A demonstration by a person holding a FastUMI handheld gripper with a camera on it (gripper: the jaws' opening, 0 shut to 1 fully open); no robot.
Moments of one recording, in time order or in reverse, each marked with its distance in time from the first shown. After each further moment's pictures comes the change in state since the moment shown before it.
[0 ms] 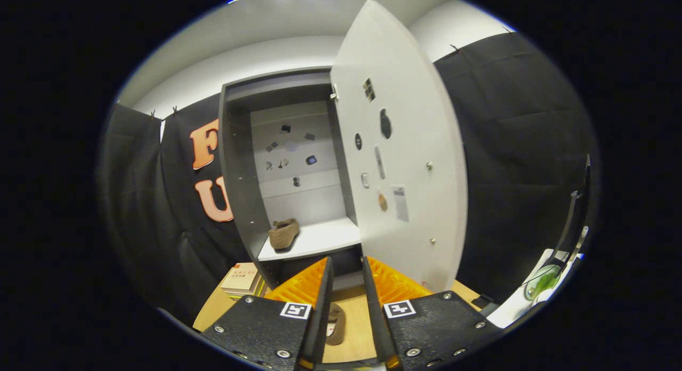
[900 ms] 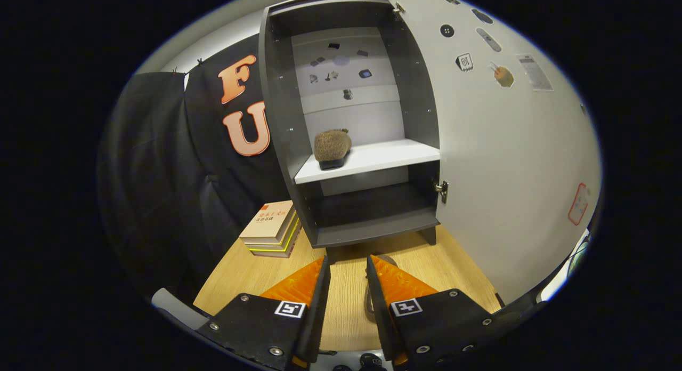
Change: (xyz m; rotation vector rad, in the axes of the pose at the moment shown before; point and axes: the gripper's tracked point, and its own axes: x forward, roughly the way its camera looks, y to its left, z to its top) arm 0.086 0.109 -0.187 -0.054 0.315 0.180
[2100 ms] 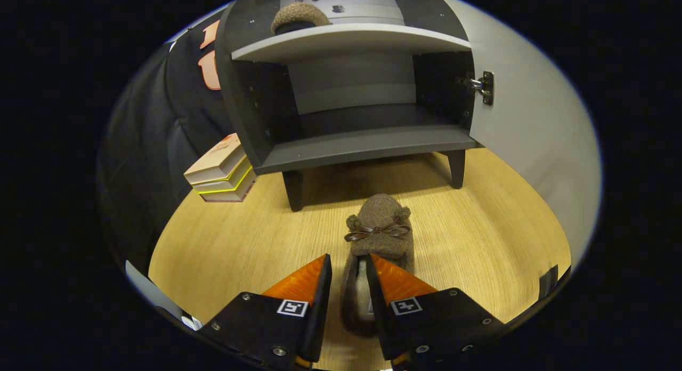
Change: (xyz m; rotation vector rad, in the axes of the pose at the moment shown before) arm 0.160 -0.040 -0.166 -0.049 0.284 -0.033
